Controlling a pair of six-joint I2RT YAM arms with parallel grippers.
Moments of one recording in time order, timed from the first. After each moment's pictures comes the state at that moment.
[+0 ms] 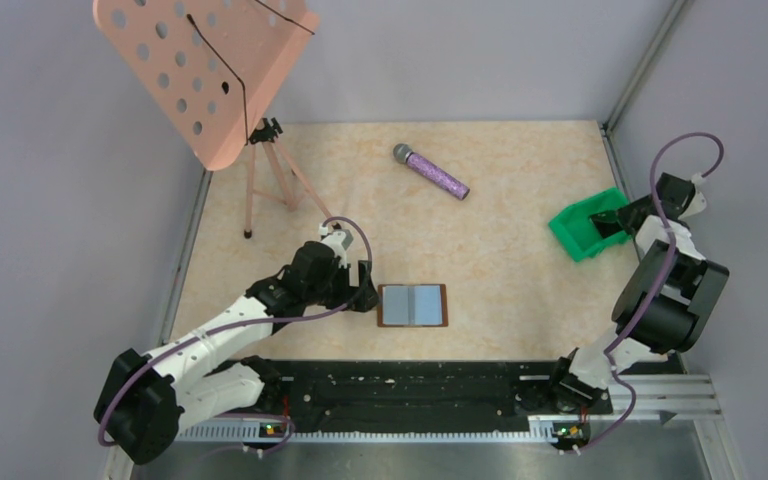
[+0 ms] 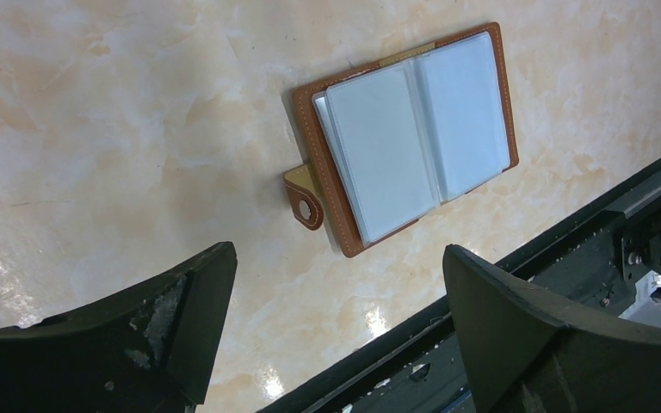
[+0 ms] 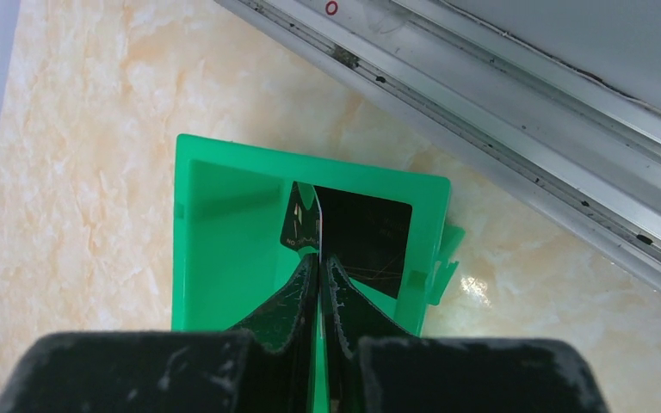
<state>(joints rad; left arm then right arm) -0.64 1.02 0.56 -0.29 0.15 -0.55 -0.52 1.63 1.01 -0.09 0.00 0.65</state>
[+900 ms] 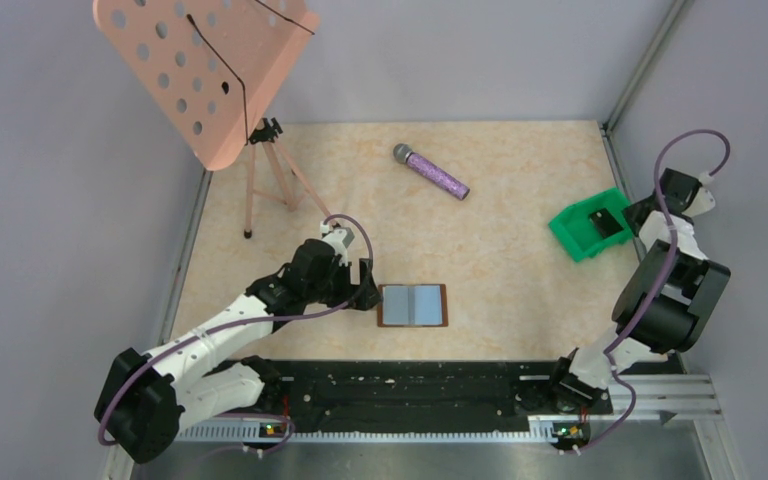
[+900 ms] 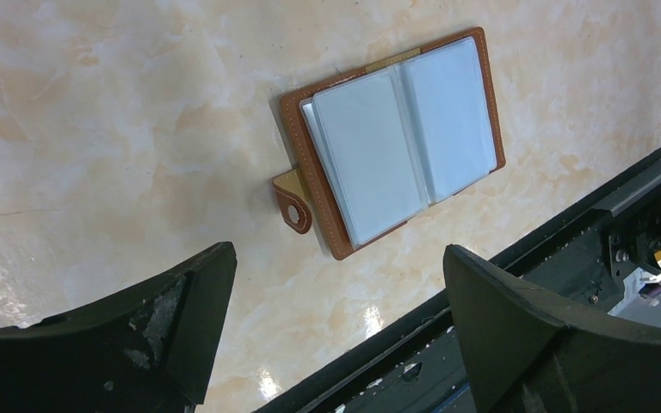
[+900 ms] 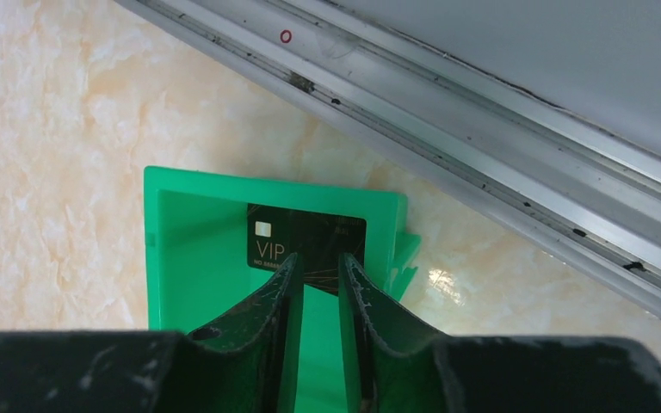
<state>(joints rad) -0.64 1.03 0.58 -0.29 0.17 -0.55 -0.52 1.63 1.04 -0.16 0.10 0.65</state>
